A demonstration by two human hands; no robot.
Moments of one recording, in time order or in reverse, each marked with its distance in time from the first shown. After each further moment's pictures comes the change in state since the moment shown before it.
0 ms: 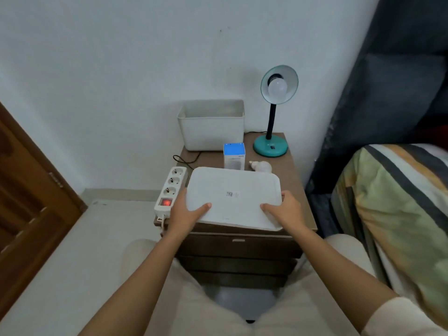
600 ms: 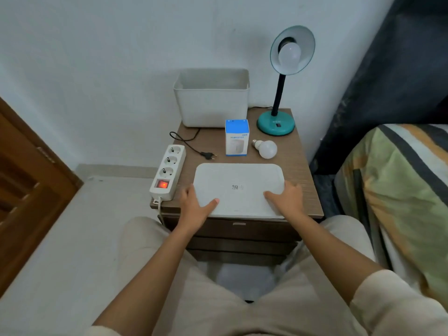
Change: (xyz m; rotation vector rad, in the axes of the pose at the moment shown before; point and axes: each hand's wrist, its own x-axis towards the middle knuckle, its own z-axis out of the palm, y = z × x) left_hand 0.005 -0.038 0.037 0.146 -0.072 -0.051; right_hand 0.027 0.022 0.026 -0.141 0.006 0.056
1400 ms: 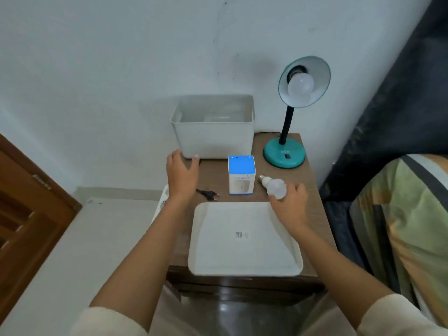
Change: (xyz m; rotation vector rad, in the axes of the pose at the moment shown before) left_hand 0.157 0.099 -0.053 -0.120 0.352 0.125; right_hand 0.097 -0.058 0.003 -0.059 0.148 -0.181
